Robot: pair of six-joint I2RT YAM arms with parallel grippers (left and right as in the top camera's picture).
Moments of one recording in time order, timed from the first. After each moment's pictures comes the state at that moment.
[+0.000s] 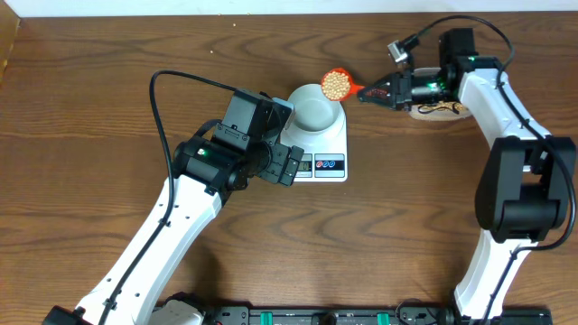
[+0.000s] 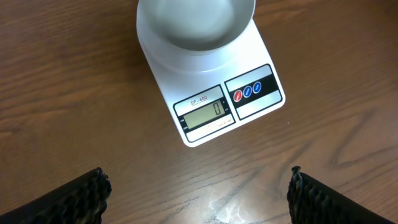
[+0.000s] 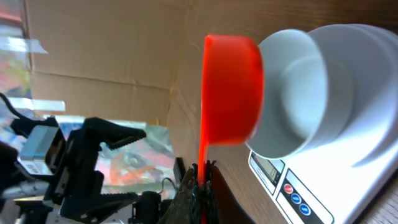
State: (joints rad) left arm -0.46 1.37 1.20 -0.86 0.10 -0.04; right arm 0.03 2.10 1.62 -0.80 -1.31 -0.01
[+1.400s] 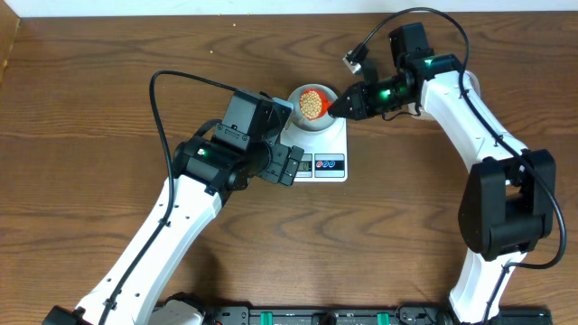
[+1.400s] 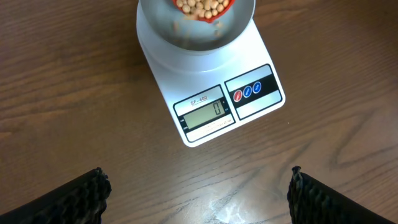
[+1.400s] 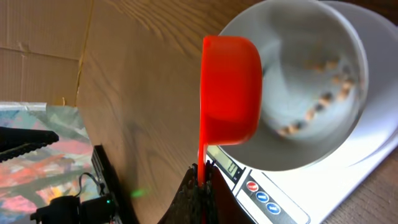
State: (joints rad) left arm -0.46 1.37 1.20 -0.86 0.10 -0.04; right arm 0.23 2.02 1.64 -0.81 -0.88 0.00
